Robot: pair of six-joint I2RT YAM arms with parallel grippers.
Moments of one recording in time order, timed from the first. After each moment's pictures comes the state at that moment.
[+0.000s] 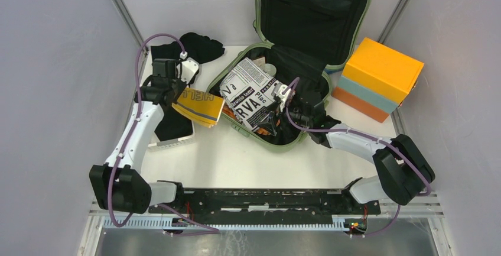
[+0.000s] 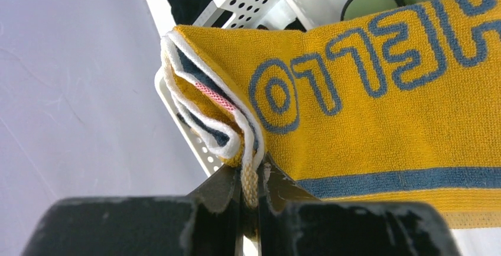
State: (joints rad) left arm -0.12 1.28 1.17 -0.64 -0.21 0.58; right arm 0.60 1.41 0.67 0.45 -0.55 -0.08
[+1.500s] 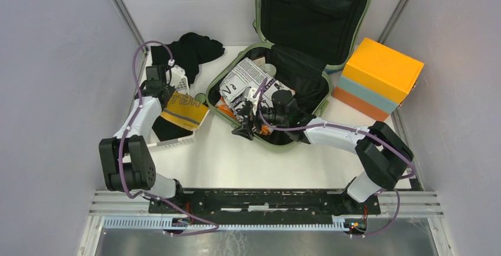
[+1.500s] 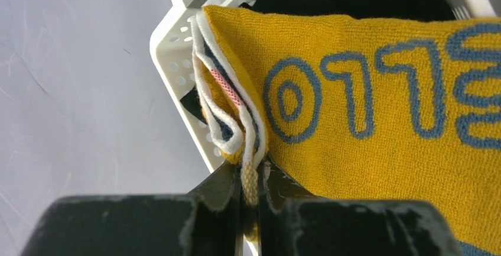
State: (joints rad) left arm 0.08 1.46 1.04 -0.39 -0.25 0.69; right arm 0.81 1.59 0.89 0.44 -0.56 -0.07
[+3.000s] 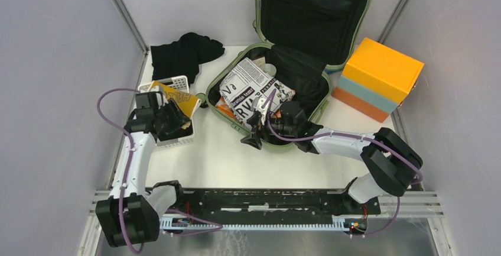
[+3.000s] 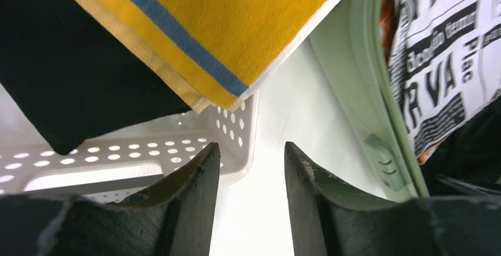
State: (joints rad) left arm 0.17 1.01 0.81 -0.64 0.28 -0.39; right arm 0.81 1.51 0.71 0.51 -0.52 -0.05
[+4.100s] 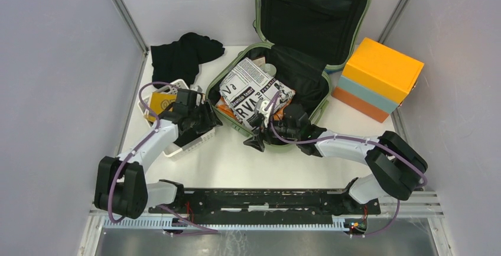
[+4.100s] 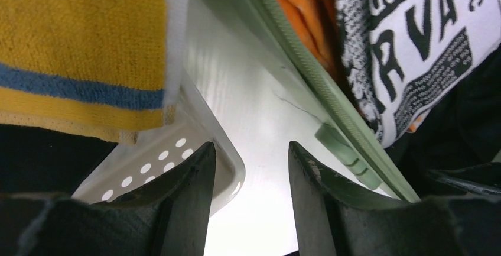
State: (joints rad) left arm -0.24 1.25 0.75 -0.42 0.21 -0.58; right arm 0.81 1.47 0.66 0.52 -0.50 -0.05
